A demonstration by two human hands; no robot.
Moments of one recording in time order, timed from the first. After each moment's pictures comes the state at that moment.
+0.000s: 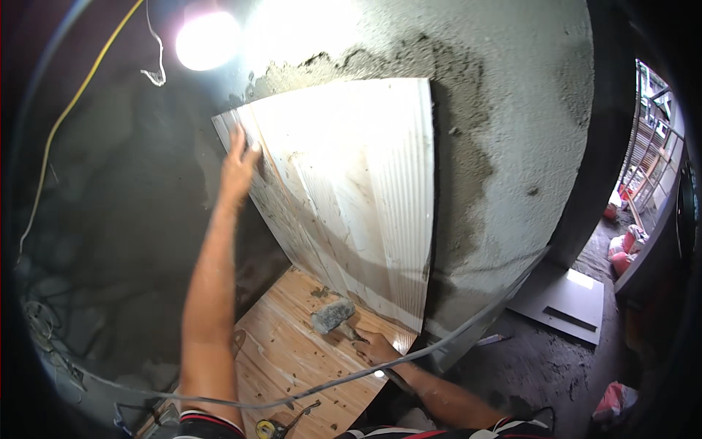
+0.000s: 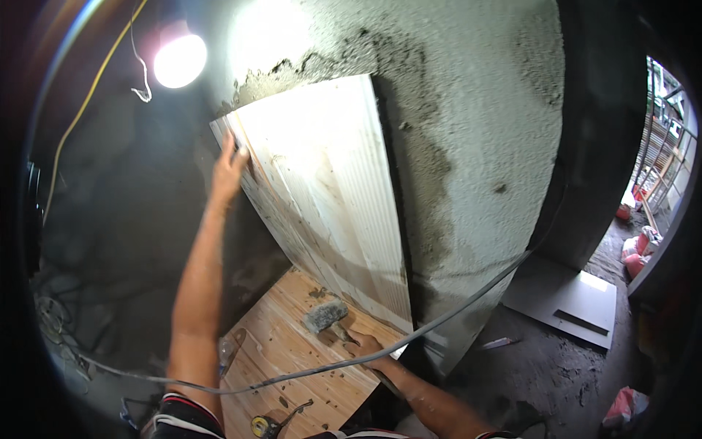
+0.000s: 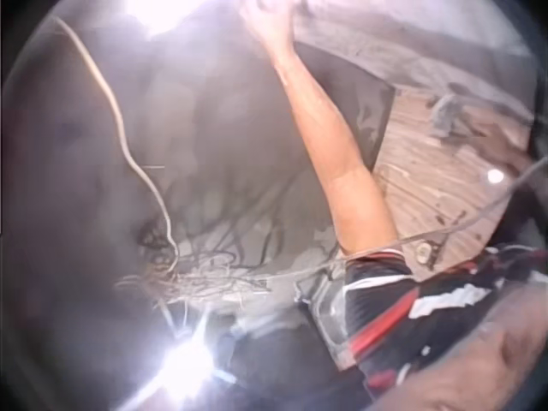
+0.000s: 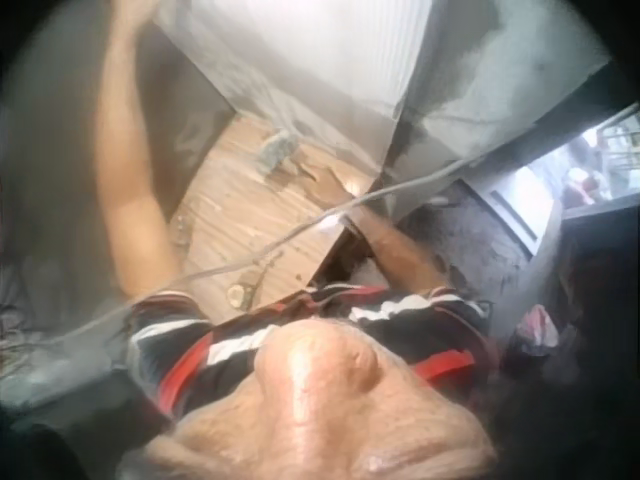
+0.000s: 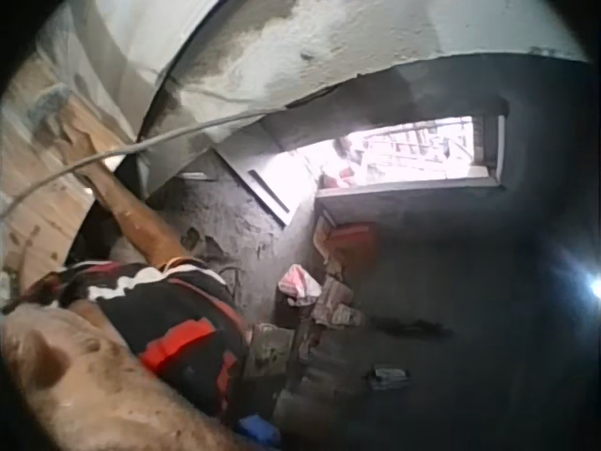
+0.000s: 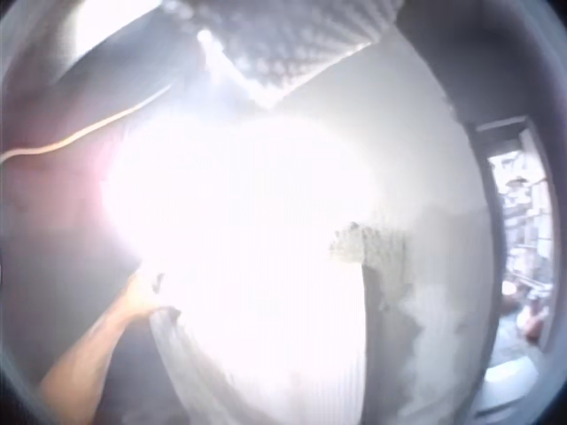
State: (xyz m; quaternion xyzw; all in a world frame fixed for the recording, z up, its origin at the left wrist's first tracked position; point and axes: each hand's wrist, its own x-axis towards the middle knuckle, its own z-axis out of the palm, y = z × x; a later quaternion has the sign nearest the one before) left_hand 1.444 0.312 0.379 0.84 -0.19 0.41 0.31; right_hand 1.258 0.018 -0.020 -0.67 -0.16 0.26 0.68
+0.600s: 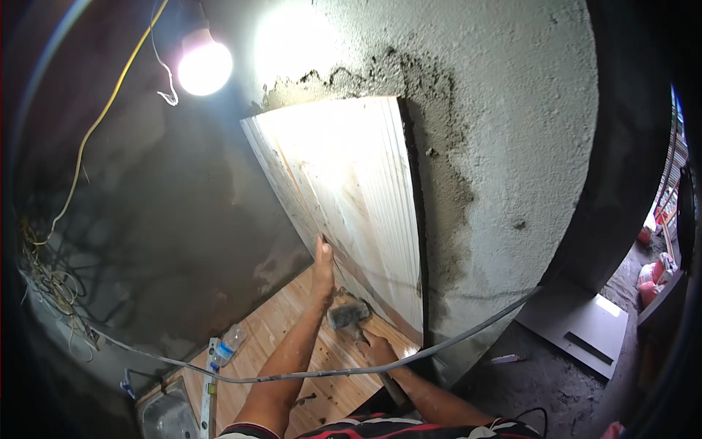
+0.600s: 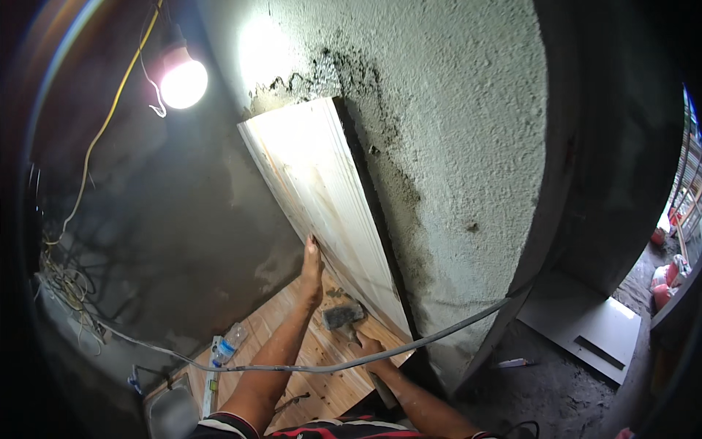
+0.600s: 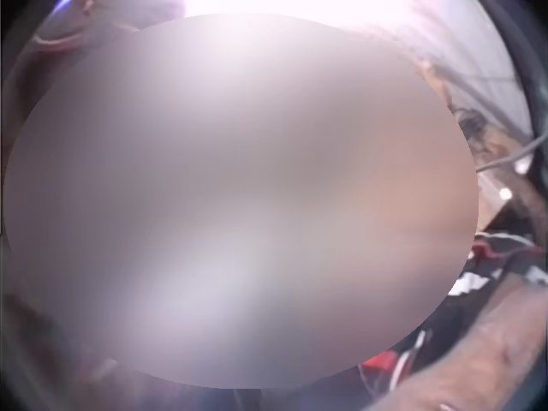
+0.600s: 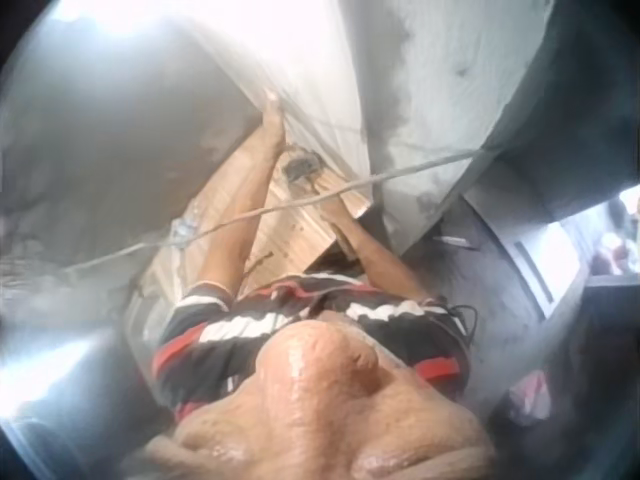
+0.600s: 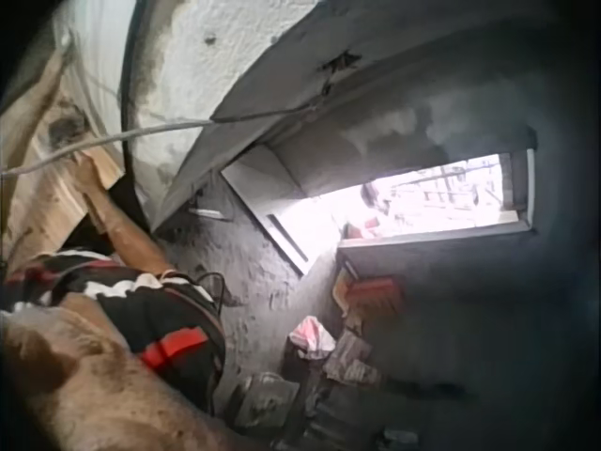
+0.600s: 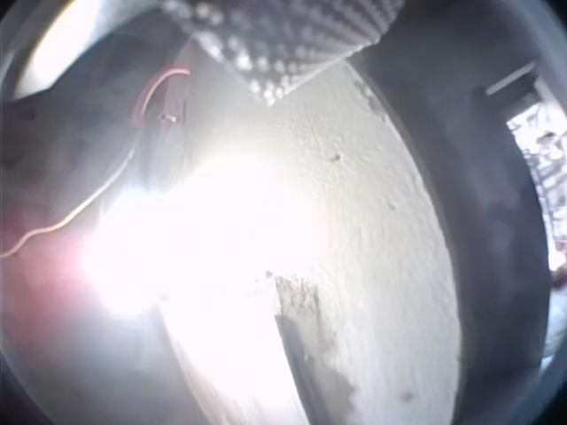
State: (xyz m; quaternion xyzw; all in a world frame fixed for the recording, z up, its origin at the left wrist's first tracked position) left_hand 1.370 0.194 0.122 0.67 0.04 0.15 0.72; right_hand 1.284 0.023 -0.081 -0.78 -0.21 0.13 0.58
